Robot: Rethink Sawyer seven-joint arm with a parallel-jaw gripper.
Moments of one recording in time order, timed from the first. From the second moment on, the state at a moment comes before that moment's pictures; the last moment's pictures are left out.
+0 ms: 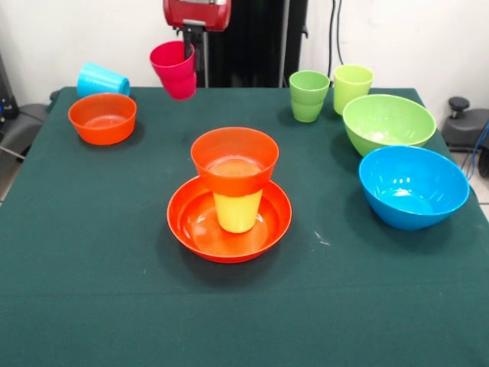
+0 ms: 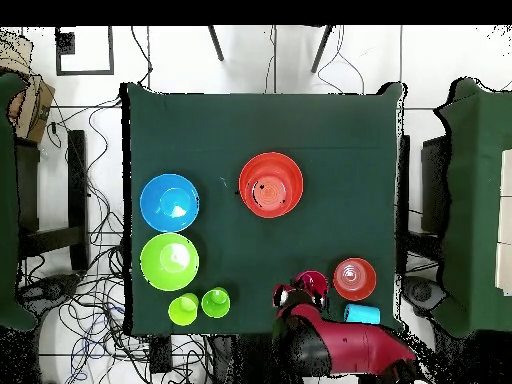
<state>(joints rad) -0.65 -0.87 0.10 2.24 -0.60 0.00 1.95</state>
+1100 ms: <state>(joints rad) -0.37 -1.06 0.13 2.06 -0.30 0.47 1.95</state>
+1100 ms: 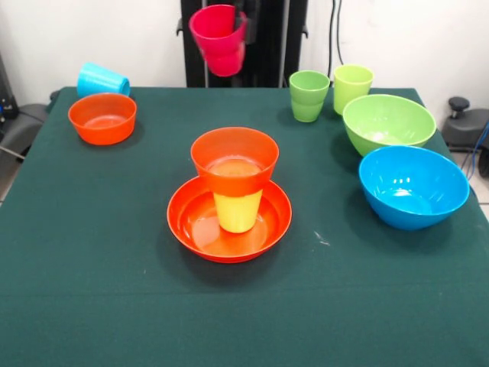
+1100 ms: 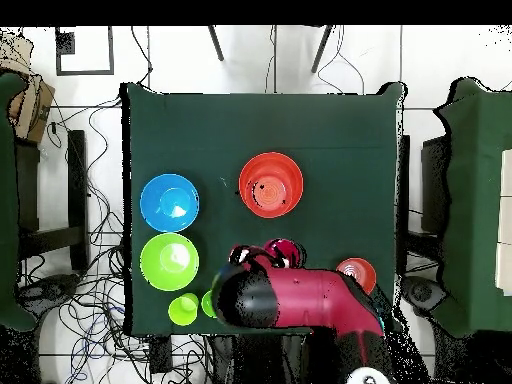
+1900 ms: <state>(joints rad) -0.33 -1.02 0.13 1.90 -0.19 0.49 1.95</state>
